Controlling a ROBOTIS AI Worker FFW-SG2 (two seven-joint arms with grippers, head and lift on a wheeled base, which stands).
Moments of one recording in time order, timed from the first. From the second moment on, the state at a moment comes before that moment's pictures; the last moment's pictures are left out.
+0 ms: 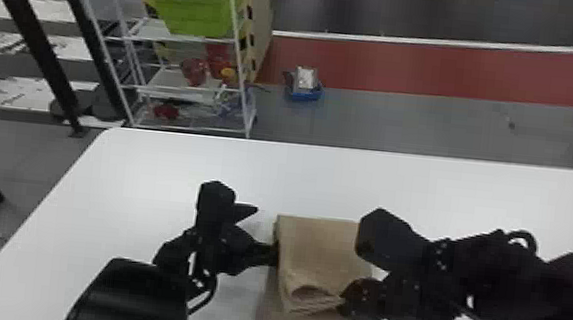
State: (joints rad) left arm 0.06 0.00 0.02 -1.62 -0.20 0.36 -0.57; right arm -0.09 -0.33 0.57 -2.08 0.73 0.86 1.35
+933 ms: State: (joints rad) left arm 0.06 0.00 0.03 -1.62 -0.20 0.36 -0.57; right arm -0.14 -0.20 0.35 -2.02 0.35 1.31 1.35
